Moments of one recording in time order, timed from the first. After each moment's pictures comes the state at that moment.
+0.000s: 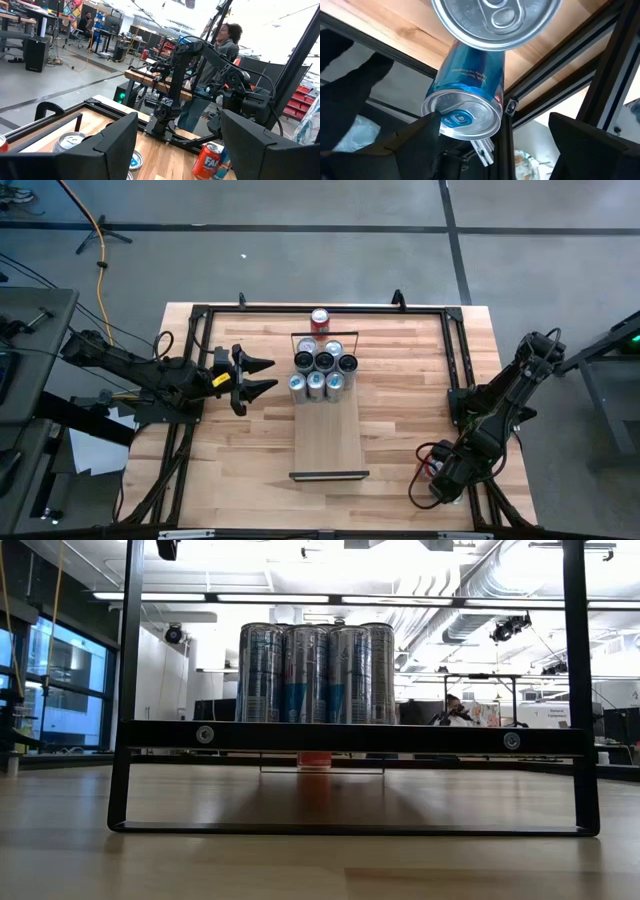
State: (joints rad) left arm -0.32 0.83 0.60 0.36 -0.54 -0.29; right arm 0.90 1.37 1.05 -1.04 -0.41 1.90
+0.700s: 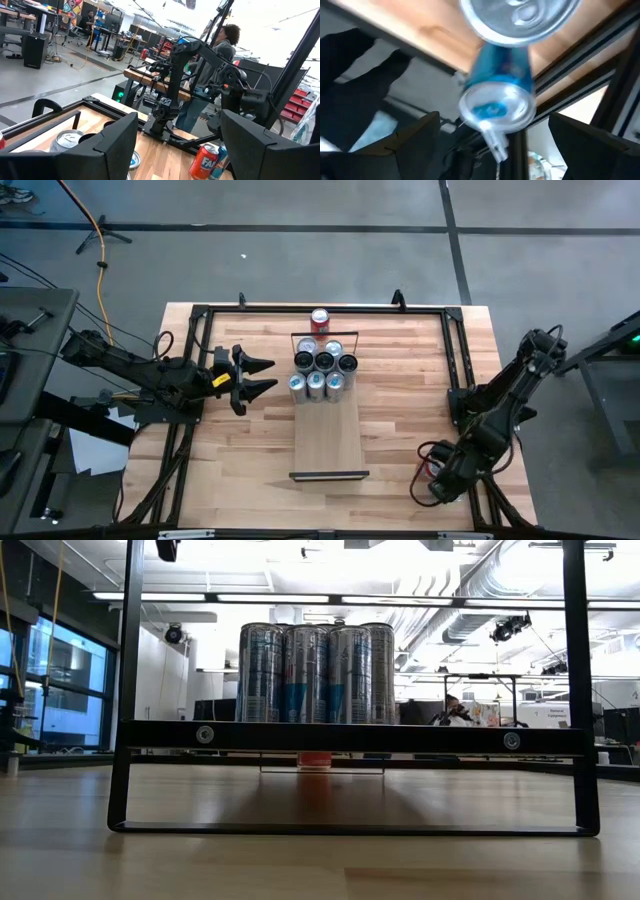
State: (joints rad) left arm -0.32 0.83 0.60 0.35 -0.54 -0.31; right arm 0.90 1.31 1.05 -0.96 -0.39 1.94
